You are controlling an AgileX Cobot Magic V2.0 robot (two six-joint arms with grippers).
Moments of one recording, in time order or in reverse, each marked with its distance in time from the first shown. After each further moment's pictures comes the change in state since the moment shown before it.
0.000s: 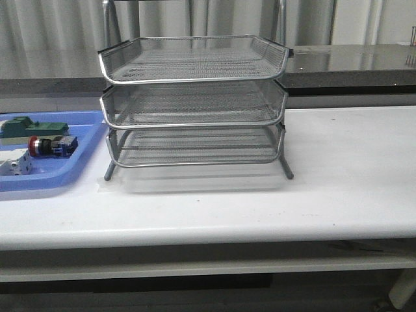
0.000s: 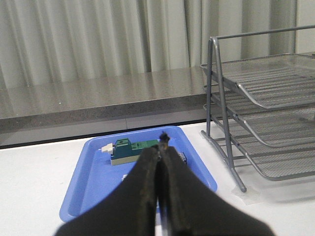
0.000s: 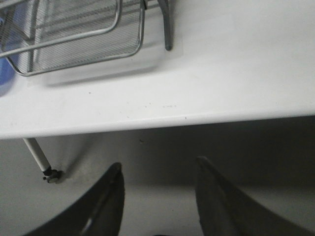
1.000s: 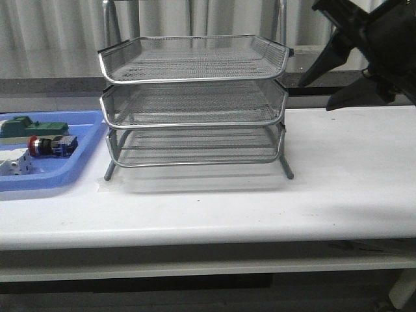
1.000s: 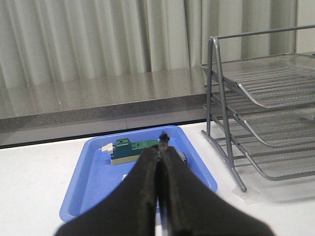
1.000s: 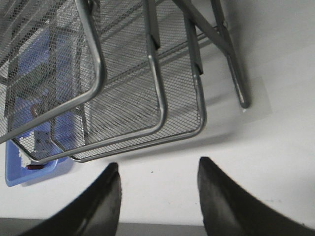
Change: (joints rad) left arm 0.000 0.000 0.000 0.000 0.000 0.000; right arm 0.000 0.654 -0.247 0.842 -0.201 -0.578
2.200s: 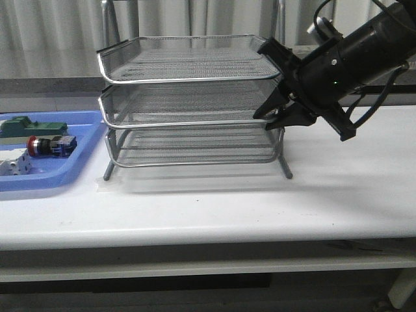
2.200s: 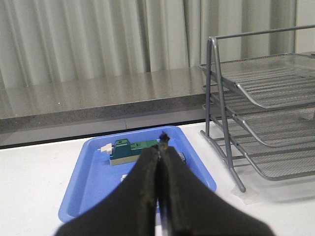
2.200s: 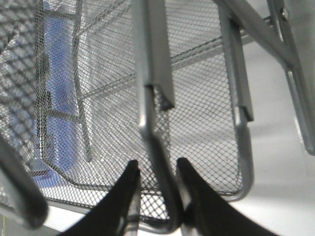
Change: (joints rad) left arm 0.000 0.000 0.000 0.000 0.000 0.000; right arm 0.047 0.346 -0.250 0.141 0.077 -0.106
